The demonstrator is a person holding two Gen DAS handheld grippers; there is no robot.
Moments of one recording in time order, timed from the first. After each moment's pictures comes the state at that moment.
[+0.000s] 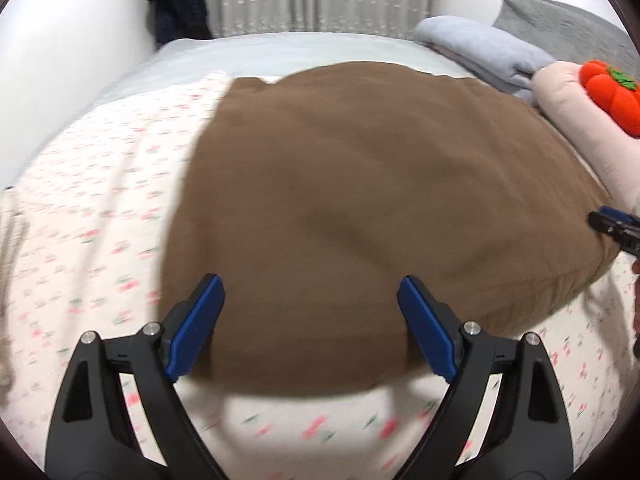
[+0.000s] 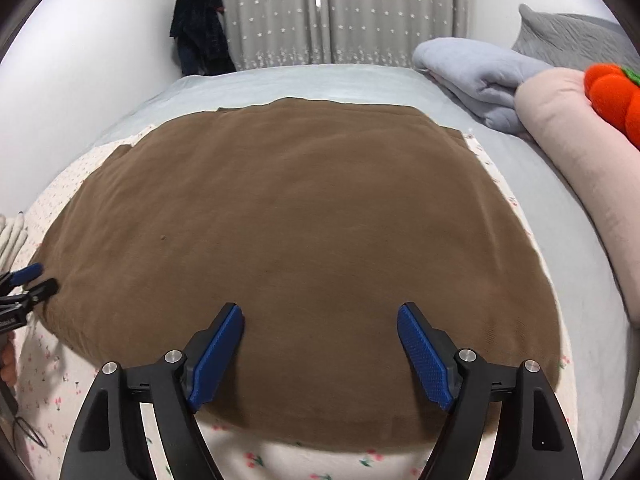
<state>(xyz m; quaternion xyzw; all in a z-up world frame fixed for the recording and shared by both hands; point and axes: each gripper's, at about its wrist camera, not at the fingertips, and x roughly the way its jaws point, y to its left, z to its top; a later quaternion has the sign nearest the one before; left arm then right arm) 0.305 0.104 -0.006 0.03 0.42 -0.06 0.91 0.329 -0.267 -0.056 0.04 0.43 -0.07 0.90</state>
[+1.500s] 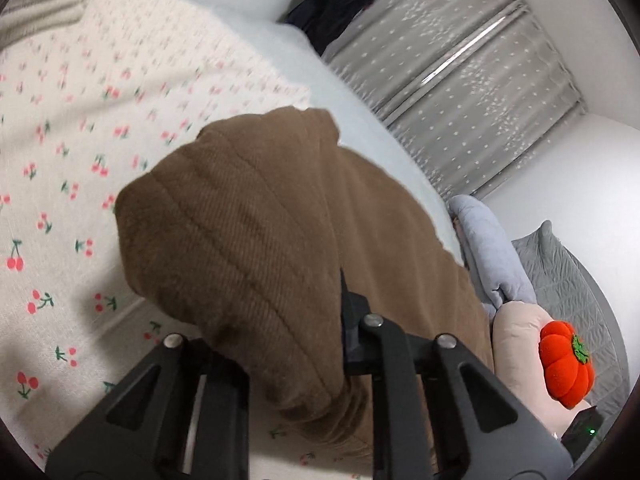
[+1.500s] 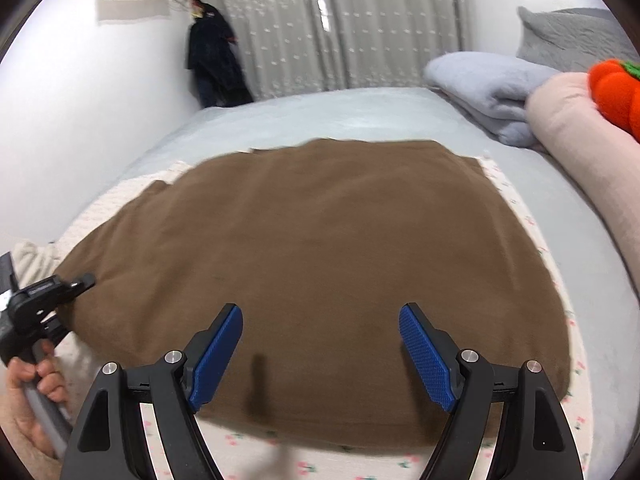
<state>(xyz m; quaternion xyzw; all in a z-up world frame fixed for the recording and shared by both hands) 0.323 0.114 -0.017 -0.38 0.30 0.01 0.88 0.322 -0.248 -0.025 0.08 0.38 -0.02 0.92</state>
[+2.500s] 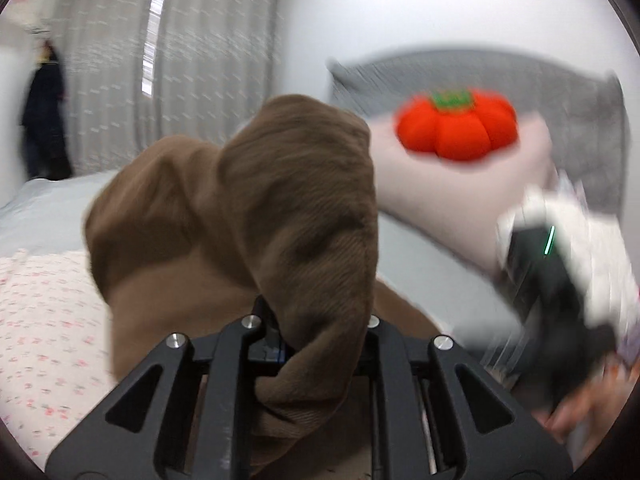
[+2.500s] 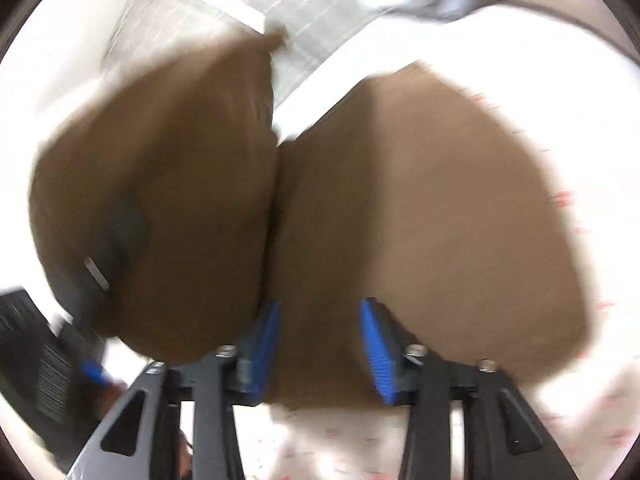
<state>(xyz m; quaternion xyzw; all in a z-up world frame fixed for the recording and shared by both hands) 0.308 -0.177 0.058 0.06 0.22 -0.34 0.91 0.287 -0.390 -0.063 0.41 0.37 0.03 0.83</state>
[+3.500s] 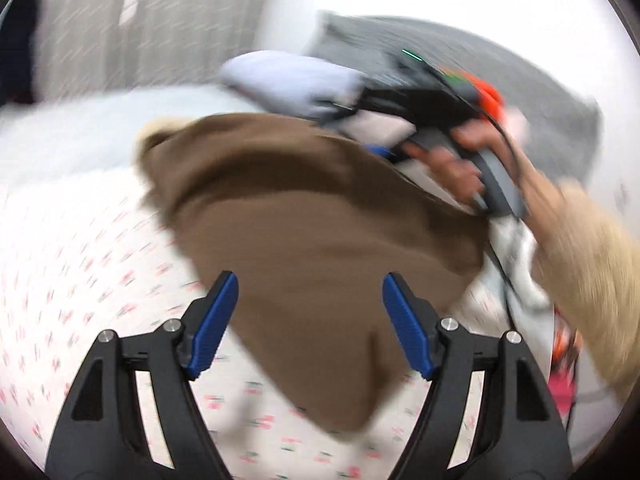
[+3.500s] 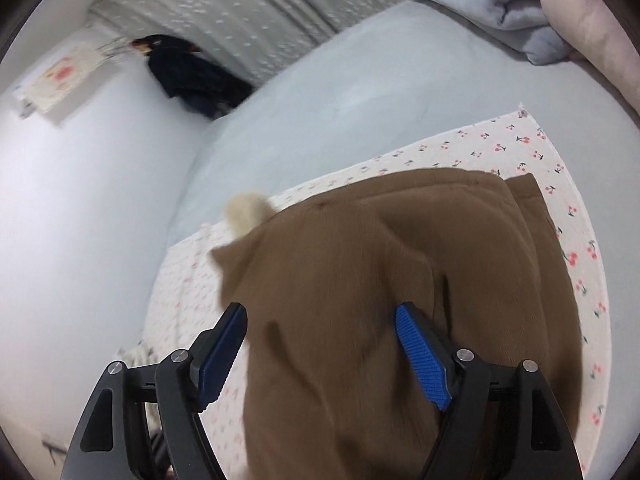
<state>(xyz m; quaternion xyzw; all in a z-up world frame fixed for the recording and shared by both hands) 0.364 -0.011 0.052 -0.03 0.34 -0.39 0.86 0.503 -0.384 0.002 0.32 0.47 0.04 0.82</state>
